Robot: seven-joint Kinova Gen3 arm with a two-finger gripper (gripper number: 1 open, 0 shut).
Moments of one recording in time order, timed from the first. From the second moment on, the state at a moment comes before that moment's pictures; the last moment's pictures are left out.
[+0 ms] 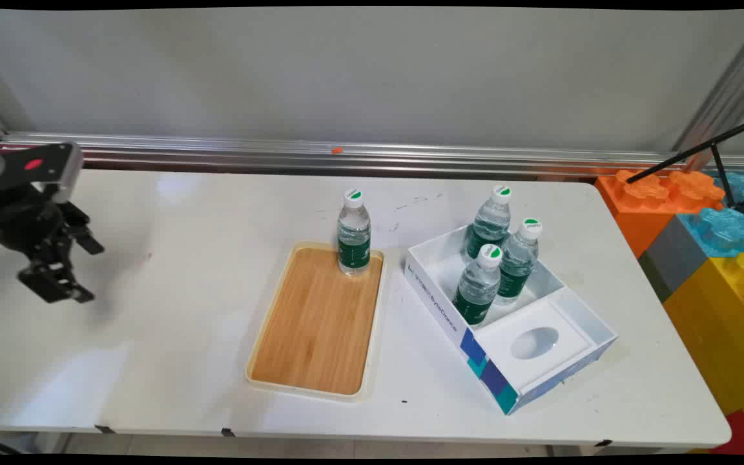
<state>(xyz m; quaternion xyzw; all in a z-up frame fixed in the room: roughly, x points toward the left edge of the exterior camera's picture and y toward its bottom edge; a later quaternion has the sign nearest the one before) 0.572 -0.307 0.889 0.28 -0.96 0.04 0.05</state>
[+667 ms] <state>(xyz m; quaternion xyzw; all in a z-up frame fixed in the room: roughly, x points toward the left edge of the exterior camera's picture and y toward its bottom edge) 0.402 -0.353 0.903 0.32 -0.93 0.06 0.14</state>
